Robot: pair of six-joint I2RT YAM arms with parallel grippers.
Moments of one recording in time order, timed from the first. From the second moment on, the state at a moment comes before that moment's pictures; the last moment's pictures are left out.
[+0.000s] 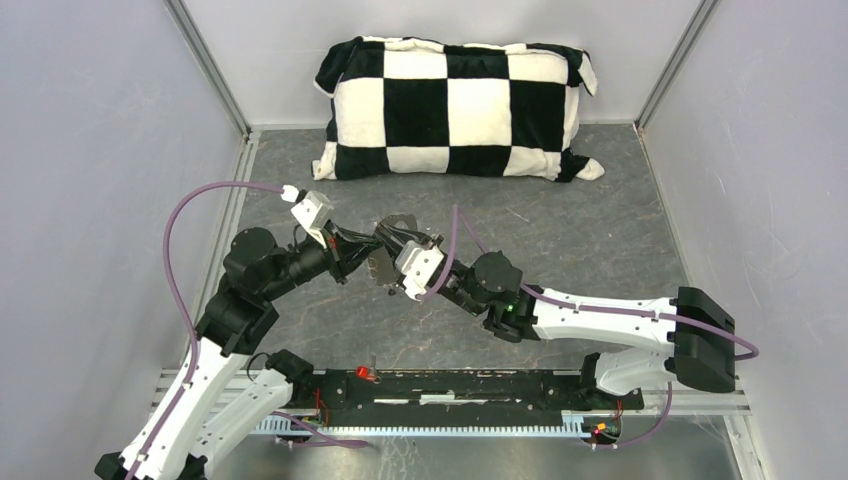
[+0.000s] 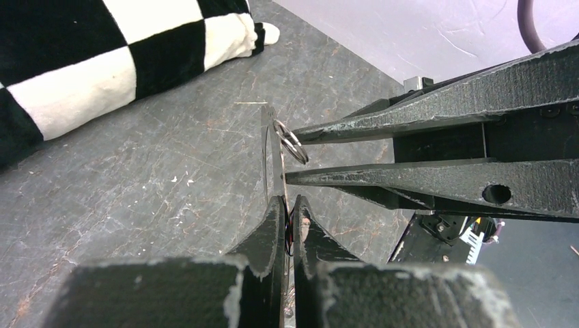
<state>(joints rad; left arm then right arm) -0.49 0.63 0.85 -0.31 0.45 -0.19 1.24 1.34 0.90 0.73 0.20 -0.62</state>
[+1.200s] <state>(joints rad) -0.49 0.60 0.85 -0.32 0.41 0.10 1.25 1.35 1.14 0.35 0.34 -0.48</state>
